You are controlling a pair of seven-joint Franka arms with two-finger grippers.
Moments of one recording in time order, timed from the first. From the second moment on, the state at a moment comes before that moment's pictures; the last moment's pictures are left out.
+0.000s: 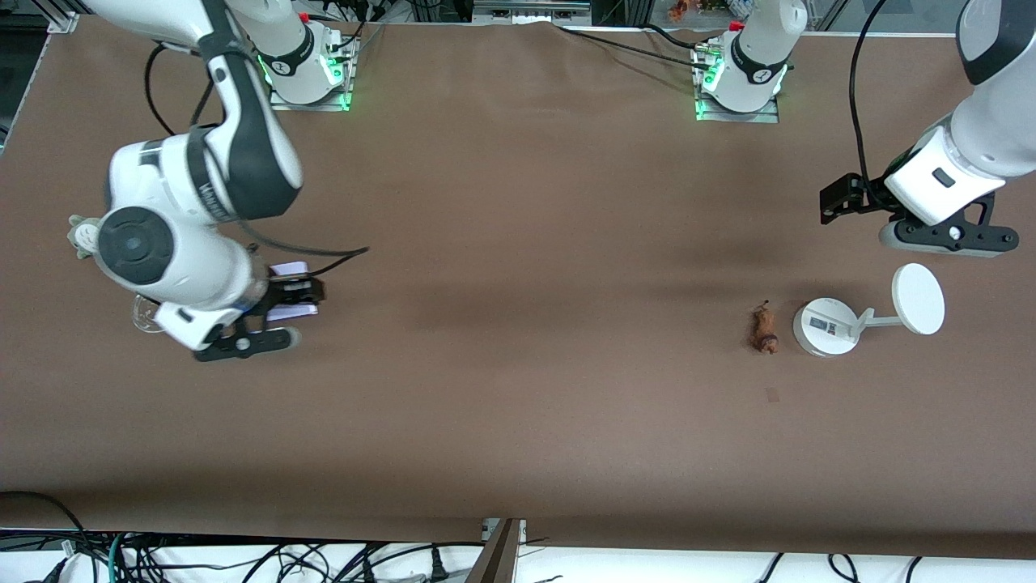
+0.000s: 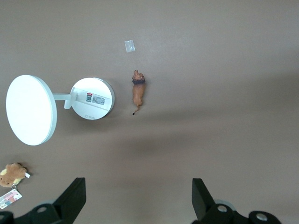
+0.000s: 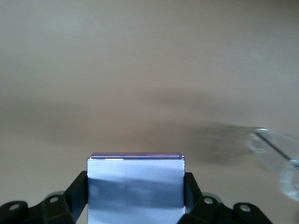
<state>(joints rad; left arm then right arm) 0.05 0.06 -0.15 -1.64 0.01 1.61 -0.02 0.37 0.49 -0.19 -1.39 0.04 1.72 0.00</state>
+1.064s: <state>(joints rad) 0.06 0.08 -0.14 -1.65 0.01 1.59 -0.02 0.26 0.62 -0.24 -1.69 0.13 2.25 -0.27</state>
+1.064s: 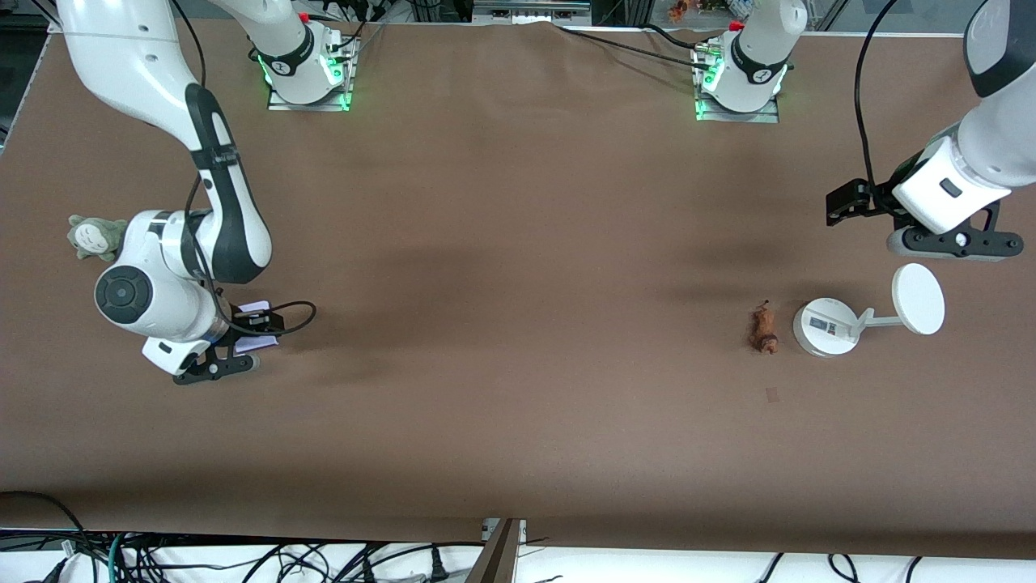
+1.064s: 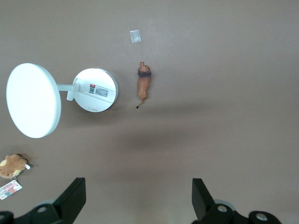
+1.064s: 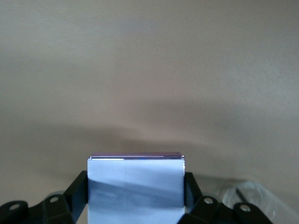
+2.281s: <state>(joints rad) 0.06 0.08 -0.15 -1.65 0.01 1.61 -0.02 0.21 0.73 -0.24 -1.69 0.27 2.38 -0.33</state>
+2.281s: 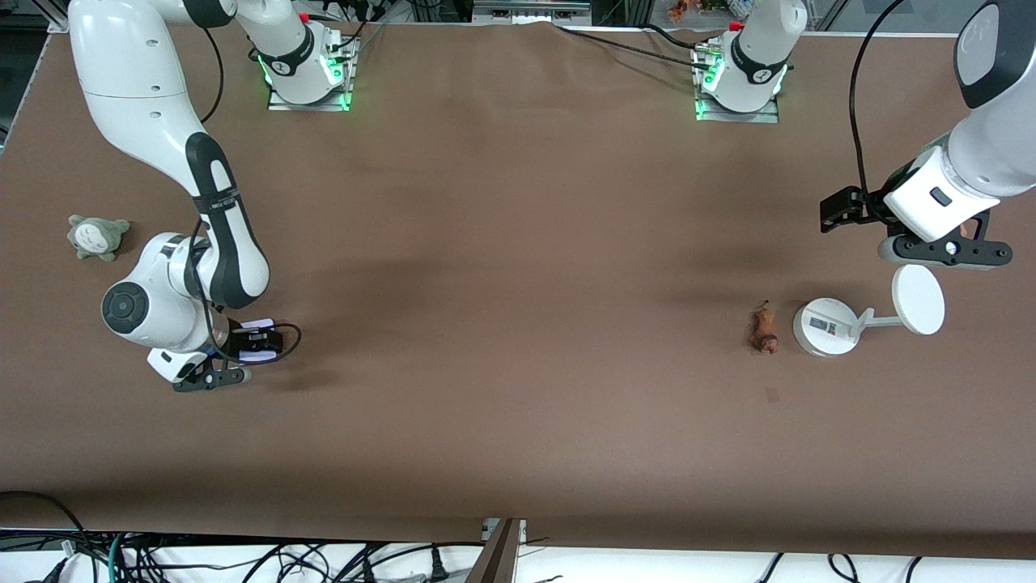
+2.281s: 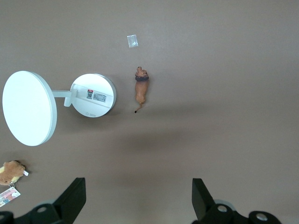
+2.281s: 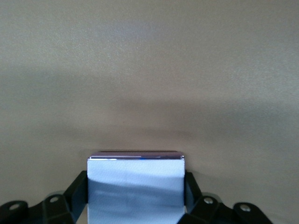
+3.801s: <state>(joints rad) 0.06 0.08 -0.15 -1.67 0.01 1.61 -0.01 0.22 0.33 -0.23 -1.45 0.25 1.58 -0.10</state>
